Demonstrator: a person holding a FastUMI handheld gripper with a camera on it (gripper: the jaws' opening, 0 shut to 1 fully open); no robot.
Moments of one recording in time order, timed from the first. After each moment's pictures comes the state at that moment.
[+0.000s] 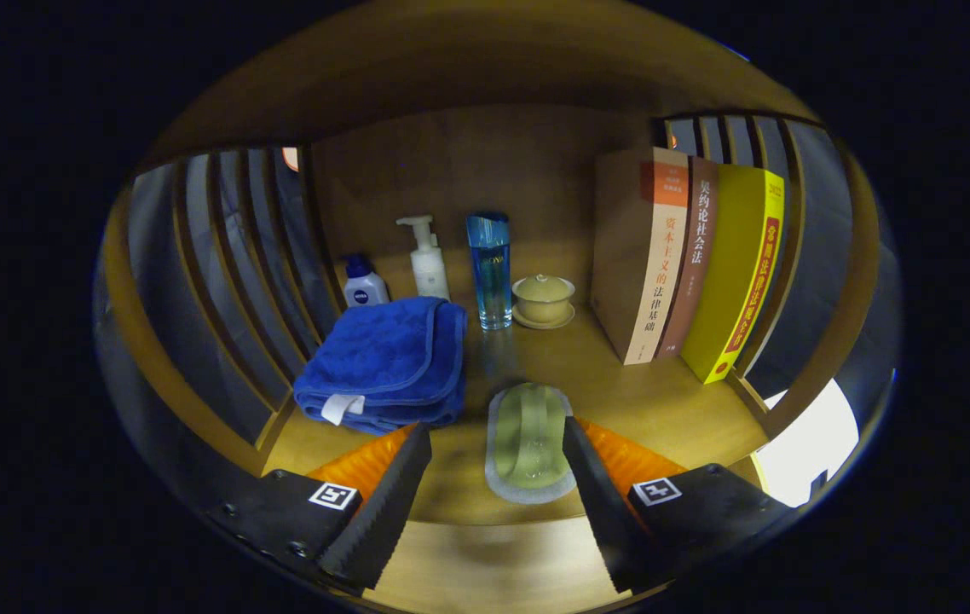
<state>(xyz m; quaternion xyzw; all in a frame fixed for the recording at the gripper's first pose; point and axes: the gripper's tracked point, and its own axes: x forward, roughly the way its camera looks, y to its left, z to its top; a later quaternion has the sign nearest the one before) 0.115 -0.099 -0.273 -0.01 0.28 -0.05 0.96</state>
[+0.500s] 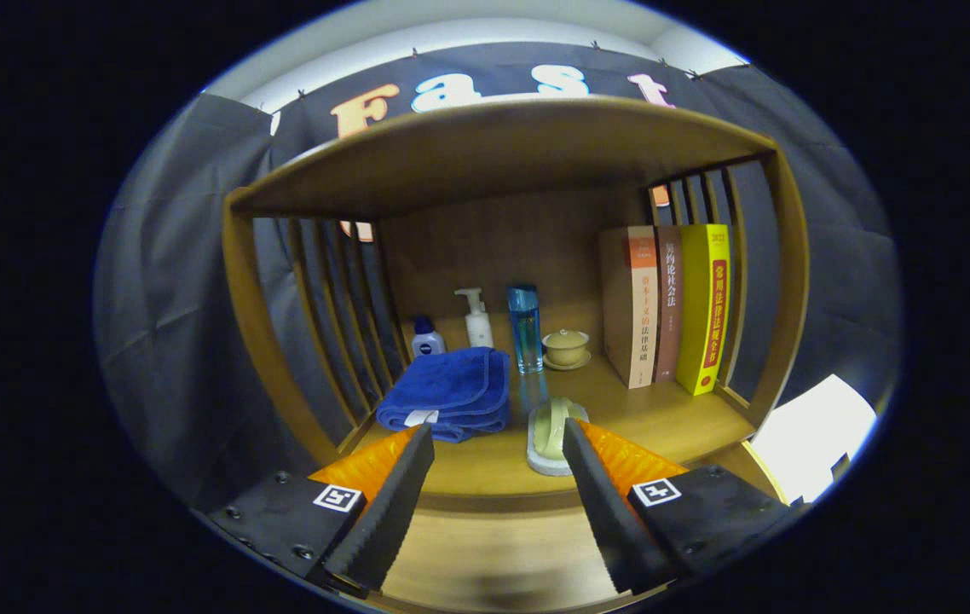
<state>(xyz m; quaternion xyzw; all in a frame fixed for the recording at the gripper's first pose) 0.016 -0.054 -0.188 0.02 0.15 0.00 0.99</state>
